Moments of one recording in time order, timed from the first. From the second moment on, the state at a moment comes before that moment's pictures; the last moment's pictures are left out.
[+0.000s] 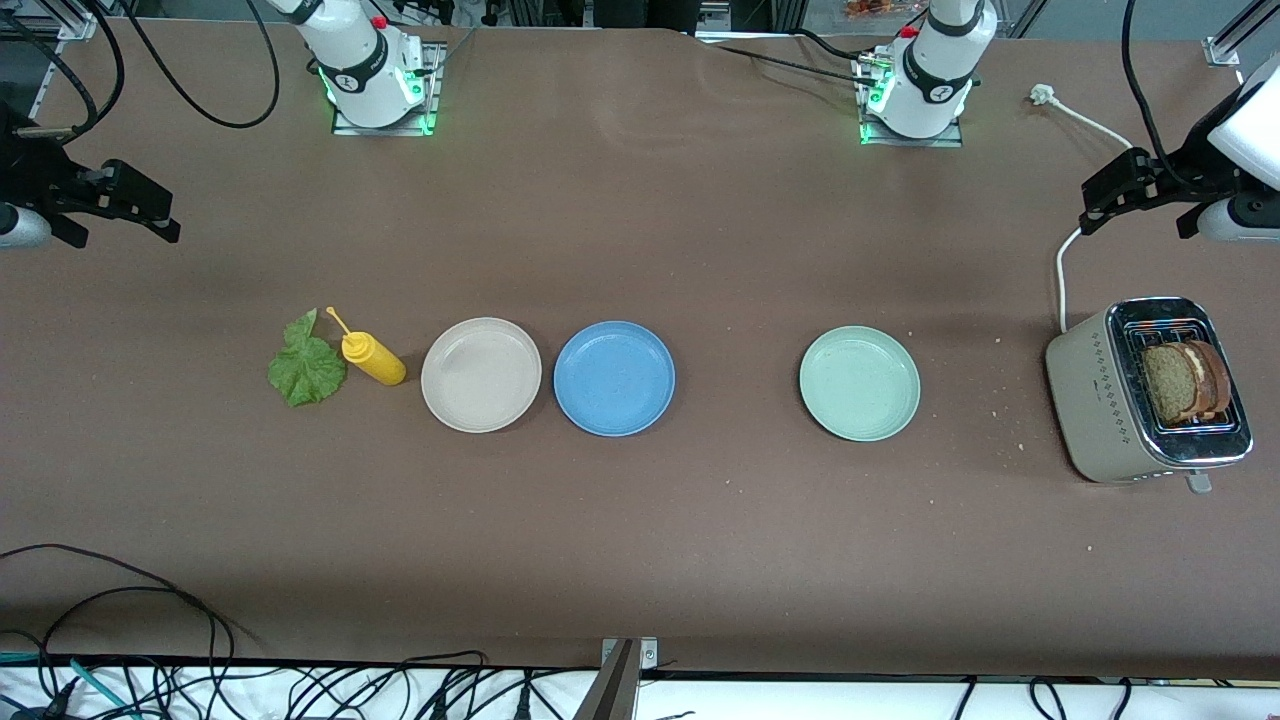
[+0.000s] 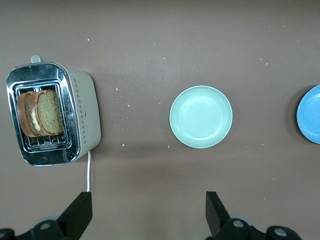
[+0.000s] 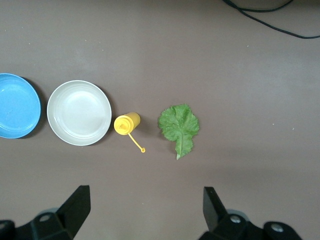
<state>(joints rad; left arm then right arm) -0.03 0.04 -0.05 -1.43 0.02 1.45 -0.05 0.03 0.00 0.00 -1.55 0.01 1.58 -0.04</state>
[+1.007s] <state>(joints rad) -0.03 0.04 -0.05 -1.43 0.02 1.45 -0.05 0.03 0.00 0.00 -1.55 0.01 1.57 -0.04</state>
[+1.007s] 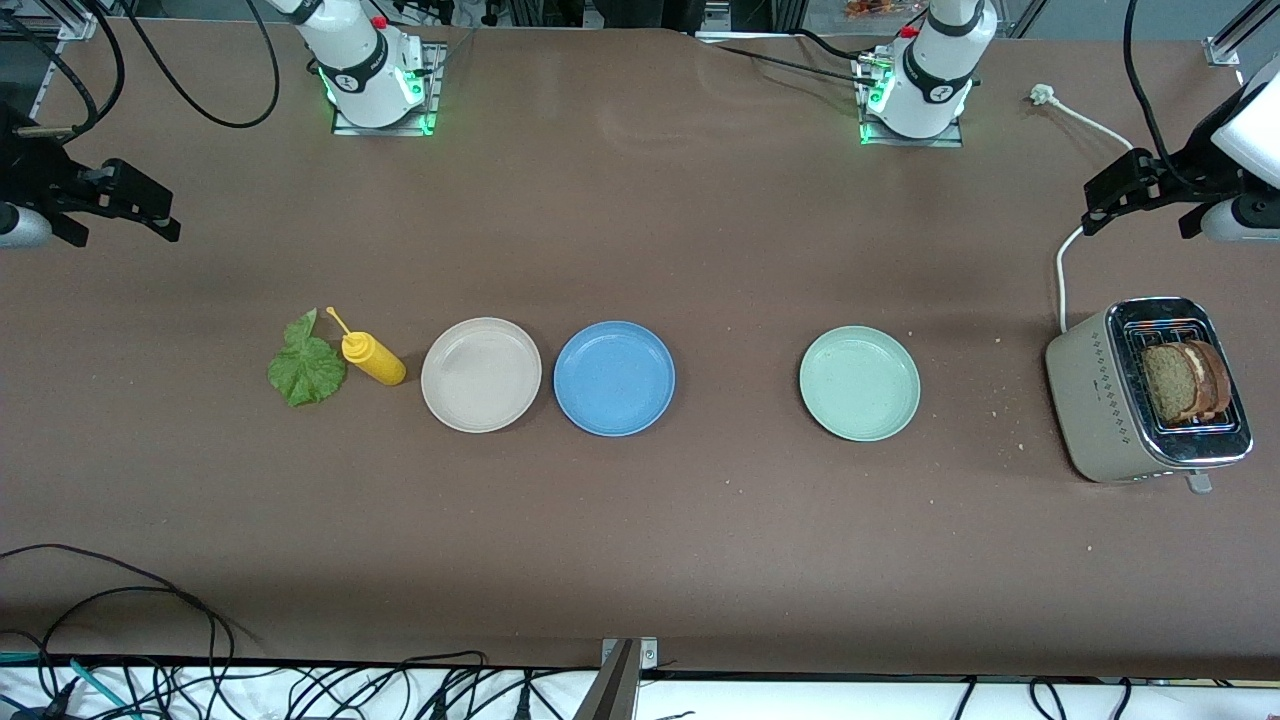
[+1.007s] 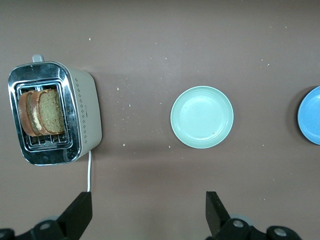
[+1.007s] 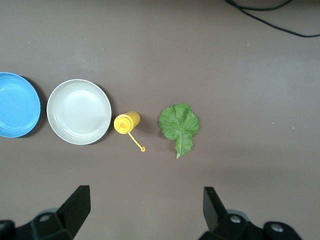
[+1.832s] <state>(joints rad) 0.07 0.10 -0.04 -1.43 0.02 1.45 -0.05 0.03 0.00 0.00 -1.55 0.01 1.57 -0.04</state>
